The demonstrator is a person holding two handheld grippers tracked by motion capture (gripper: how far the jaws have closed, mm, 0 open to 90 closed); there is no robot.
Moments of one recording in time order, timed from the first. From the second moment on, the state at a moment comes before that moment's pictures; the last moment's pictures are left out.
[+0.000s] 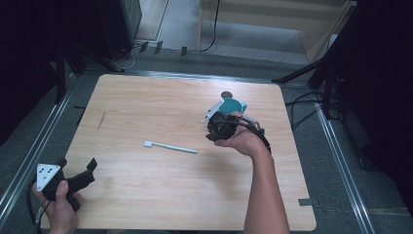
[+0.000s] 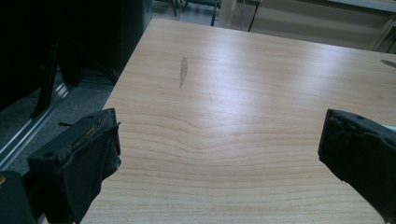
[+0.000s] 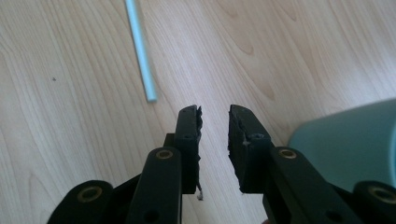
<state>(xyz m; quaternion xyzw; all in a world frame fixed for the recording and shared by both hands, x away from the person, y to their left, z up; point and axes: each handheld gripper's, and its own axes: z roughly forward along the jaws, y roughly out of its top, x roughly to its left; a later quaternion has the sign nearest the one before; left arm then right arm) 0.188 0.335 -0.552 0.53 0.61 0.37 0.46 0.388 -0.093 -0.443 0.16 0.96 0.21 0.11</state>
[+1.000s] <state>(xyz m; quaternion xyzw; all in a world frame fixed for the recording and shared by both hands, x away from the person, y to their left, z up) 0.188 0.336 -0.552 0.53 0.61 0.36 0.46 0.385 -0.004 -0.479 0.06 0.99 0.14 0.06</state>
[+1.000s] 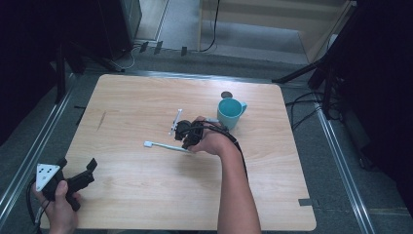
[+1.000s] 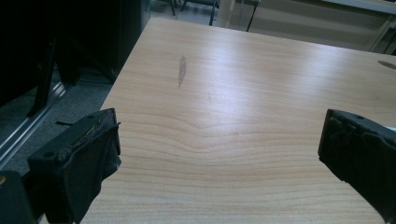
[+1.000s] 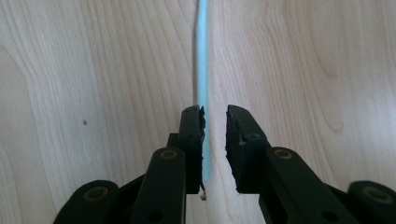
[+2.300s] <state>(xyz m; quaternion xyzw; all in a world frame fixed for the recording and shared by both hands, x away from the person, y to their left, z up) 0.187 0.336 -0.552 0.53 0.61 0.36 0.47 0.398 0.022 -0.474 0.14 0.98 0.16 0.05</state>
